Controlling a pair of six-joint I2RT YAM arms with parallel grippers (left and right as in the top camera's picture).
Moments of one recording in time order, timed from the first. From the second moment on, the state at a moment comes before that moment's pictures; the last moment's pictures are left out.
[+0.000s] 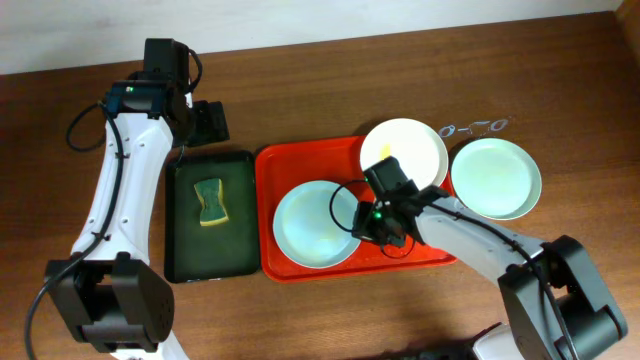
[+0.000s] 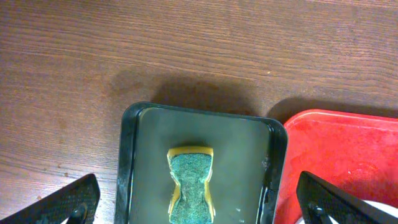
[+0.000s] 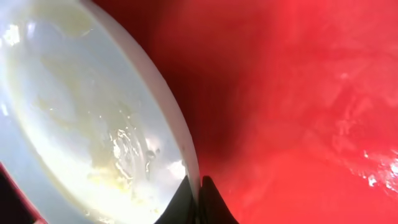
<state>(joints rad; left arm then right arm) -0.13 1.92 1.83 -1.11 -0.12 -0.23 0.42 1.61 0.85 -0.52 -0.26 0.78</state>
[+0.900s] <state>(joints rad) -0.13 1.92 1.83 -1.11 -0.12 -0.23 0.66 1.61 1.16 -0.60 -0.01 0.75</state>
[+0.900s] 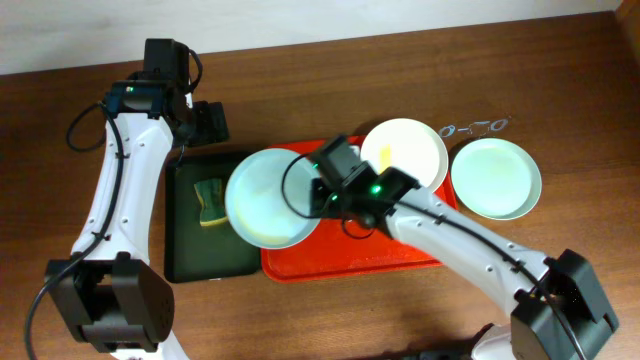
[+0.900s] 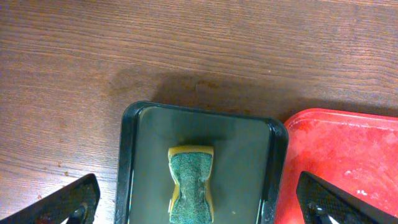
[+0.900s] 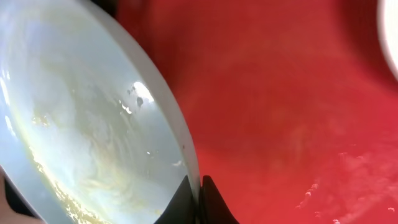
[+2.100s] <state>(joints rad) -0.13 1.92 1.83 -1.11 -0.12 -0.24 1.05 1.70 1.16 0.05 0.59 -0.09</state>
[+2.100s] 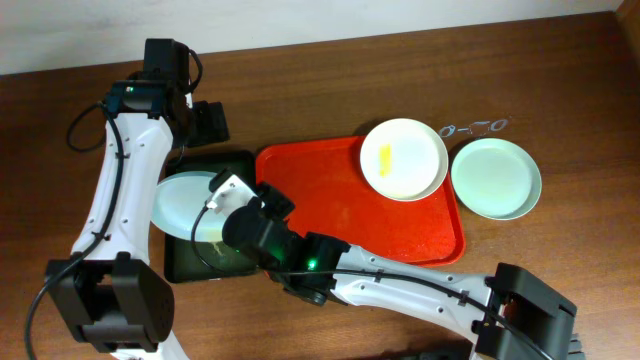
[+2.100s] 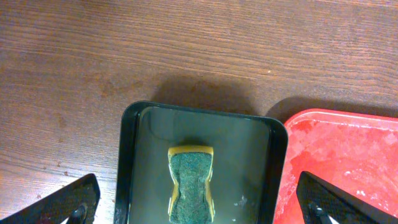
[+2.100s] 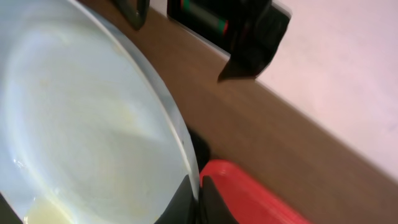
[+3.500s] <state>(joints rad) -0.13 1.92 1.83 -1.11 -0.12 -0.24 1.05 1.70 1.16 0.23 0.76 -0.35</state>
